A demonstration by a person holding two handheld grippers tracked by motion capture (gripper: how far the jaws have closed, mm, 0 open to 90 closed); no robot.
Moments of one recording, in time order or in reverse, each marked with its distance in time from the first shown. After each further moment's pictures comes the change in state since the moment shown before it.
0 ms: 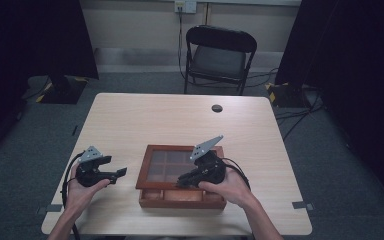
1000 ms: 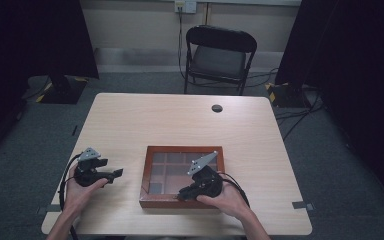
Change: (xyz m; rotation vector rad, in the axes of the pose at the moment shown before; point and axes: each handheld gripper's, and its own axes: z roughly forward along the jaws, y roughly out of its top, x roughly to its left) left arm 0.017 -0.013 0.009 0.055 0.025 -0.072; right arm 0.000 -0.037 0.035 0.056 -0.010 0.034
